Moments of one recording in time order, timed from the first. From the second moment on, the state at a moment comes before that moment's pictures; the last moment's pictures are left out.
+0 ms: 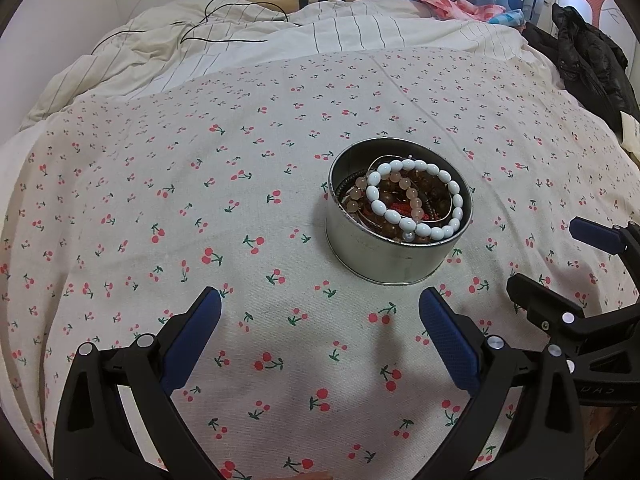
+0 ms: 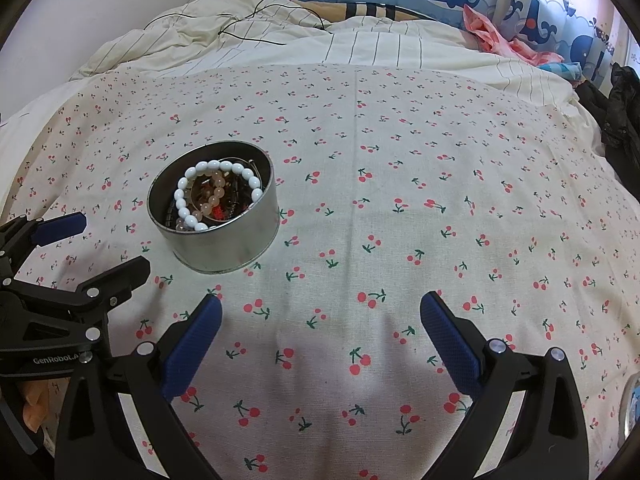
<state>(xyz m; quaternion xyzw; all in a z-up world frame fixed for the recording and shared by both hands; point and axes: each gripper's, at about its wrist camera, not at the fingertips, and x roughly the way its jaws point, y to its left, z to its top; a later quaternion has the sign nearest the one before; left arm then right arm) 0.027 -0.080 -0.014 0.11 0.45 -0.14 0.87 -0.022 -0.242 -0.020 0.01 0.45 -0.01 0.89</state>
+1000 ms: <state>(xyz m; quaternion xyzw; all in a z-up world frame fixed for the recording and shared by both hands) 0.028 -0.079 -0.015 0.11 0.46 -0.14 0.87 -0.023 -0.242 -0.020 0.01 0.45 -0.01 0.89</state>
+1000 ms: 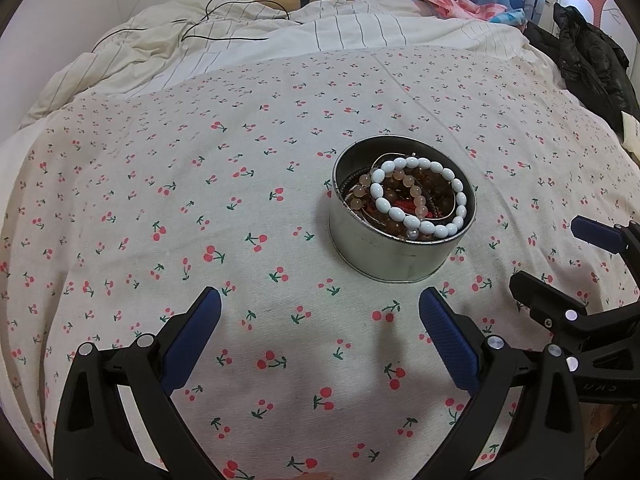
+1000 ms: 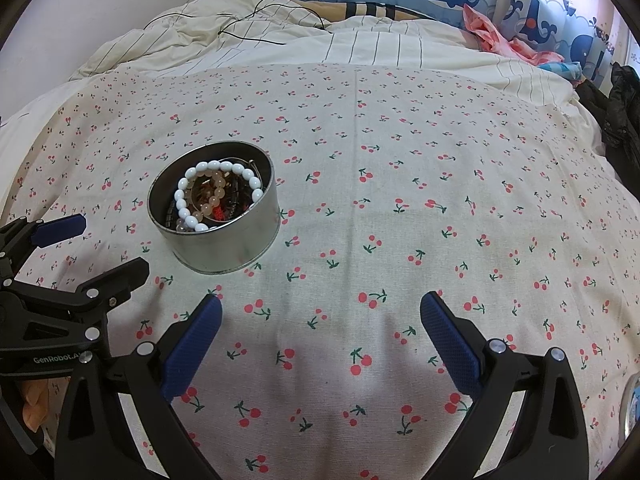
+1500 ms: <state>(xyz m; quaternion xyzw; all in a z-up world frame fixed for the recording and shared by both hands) 0.031 -0.074 -0.019 0.09 0.47 -0.15 0.87 -0.023 -0.240 -0.020 0.01 0.45 -0.01 0.89</state>
